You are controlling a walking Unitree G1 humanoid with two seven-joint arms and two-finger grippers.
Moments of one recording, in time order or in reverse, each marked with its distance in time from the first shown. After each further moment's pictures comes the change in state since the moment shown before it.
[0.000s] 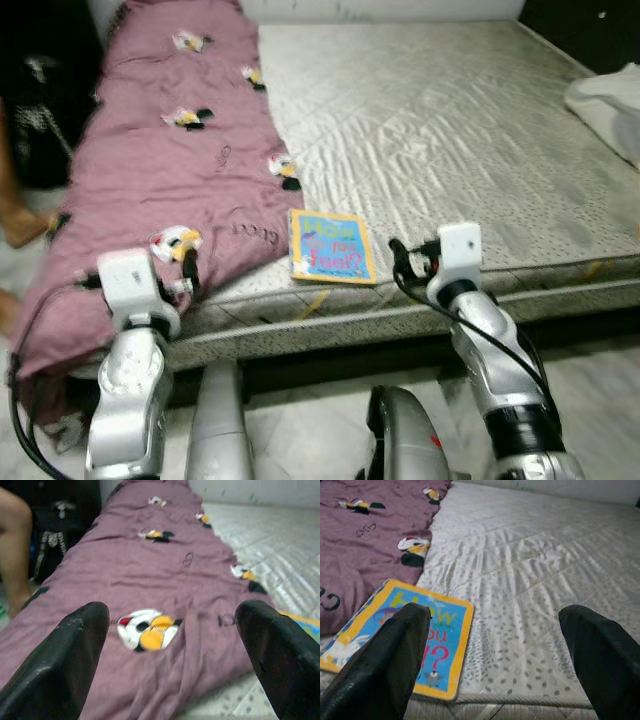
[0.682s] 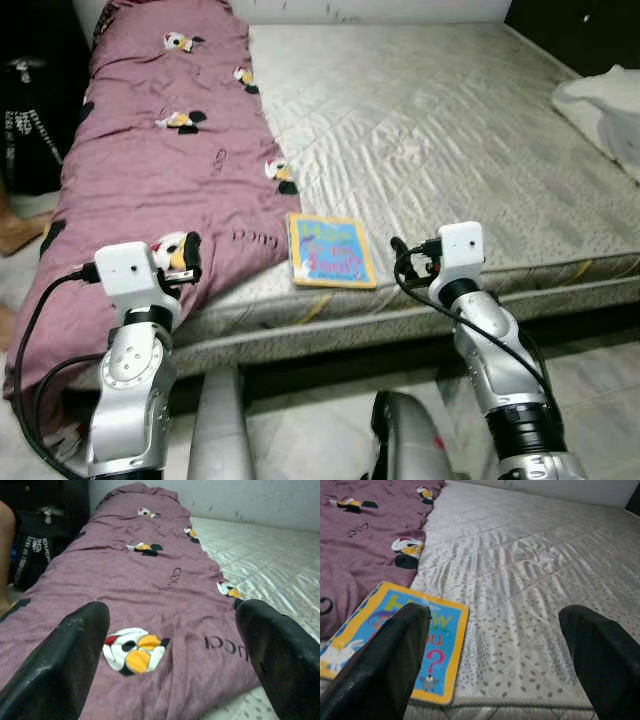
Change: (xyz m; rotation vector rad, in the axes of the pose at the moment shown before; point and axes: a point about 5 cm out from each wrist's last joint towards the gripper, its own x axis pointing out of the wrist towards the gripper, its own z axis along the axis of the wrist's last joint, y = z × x) left arm 0.003 0.000 0.006 -0.047 -0.038 -0.012; right arm 0.002 0.000 0.001 -0.011 -0.001 0.004
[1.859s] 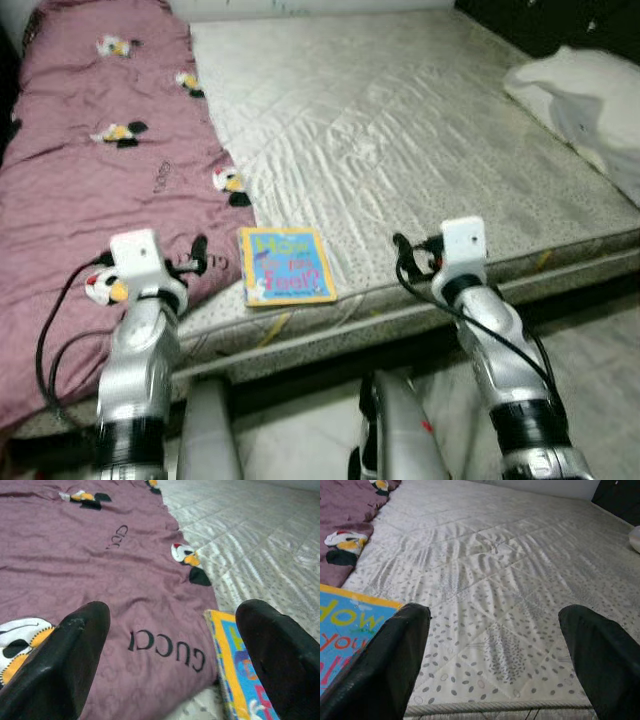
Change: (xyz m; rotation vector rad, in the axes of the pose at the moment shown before) left arm 0.043 0.000 -0.019 -0.073 0.168 -0.023; right arm -0.001 -0.007 0.002 -0.033 -0.004 -0.005
